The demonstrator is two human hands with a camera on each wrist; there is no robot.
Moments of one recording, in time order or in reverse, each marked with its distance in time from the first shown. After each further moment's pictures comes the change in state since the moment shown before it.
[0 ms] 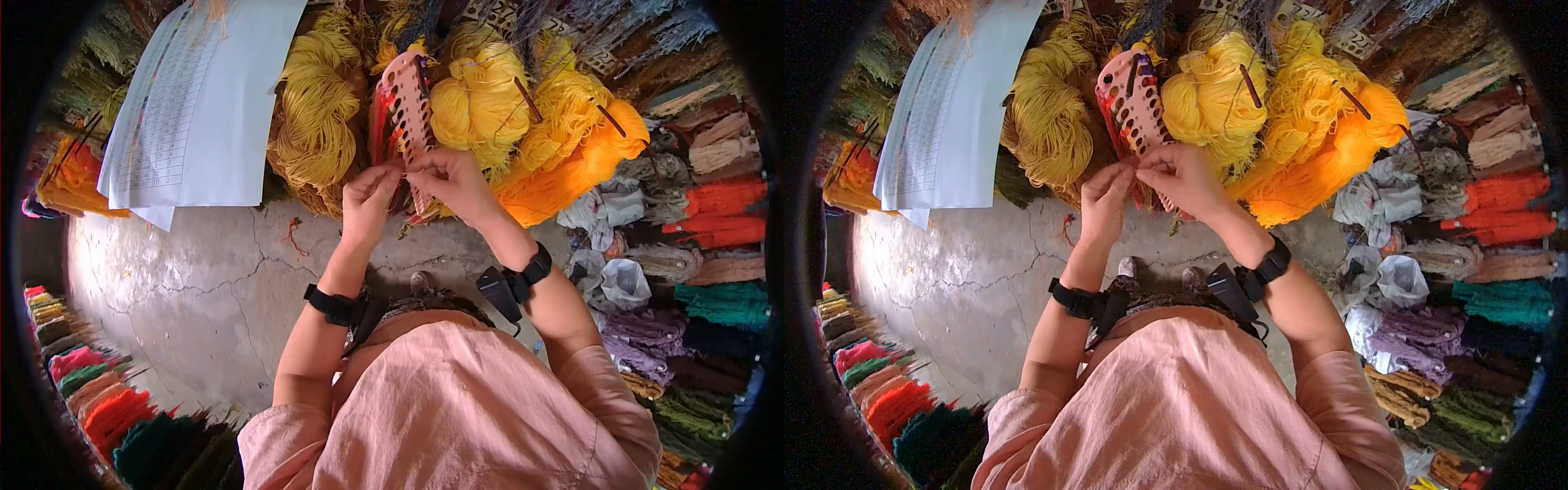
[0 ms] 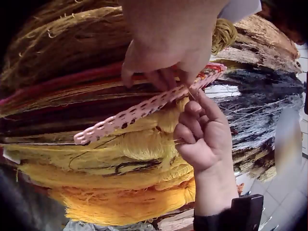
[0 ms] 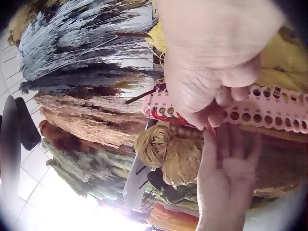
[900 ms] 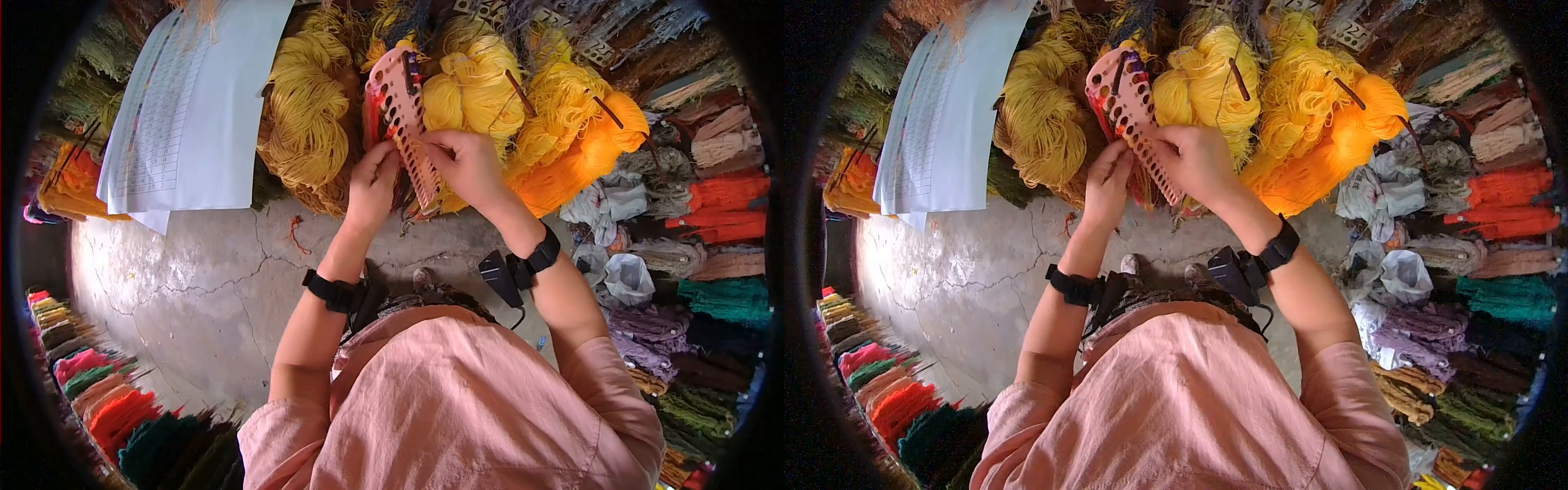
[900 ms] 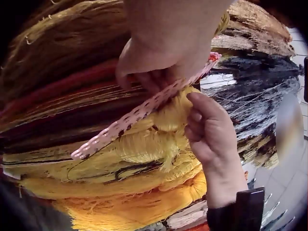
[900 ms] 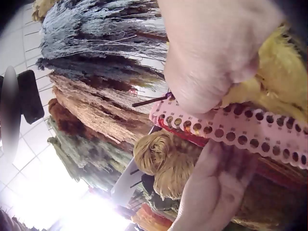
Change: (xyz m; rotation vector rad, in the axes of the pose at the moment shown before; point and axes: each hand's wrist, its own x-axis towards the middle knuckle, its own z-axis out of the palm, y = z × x) left_hand 0.021 -0.005 0.010 0.345 0.004 0.062; right_hand 0.006 -0.021 -0.016 -0.665 0.252 -0.277
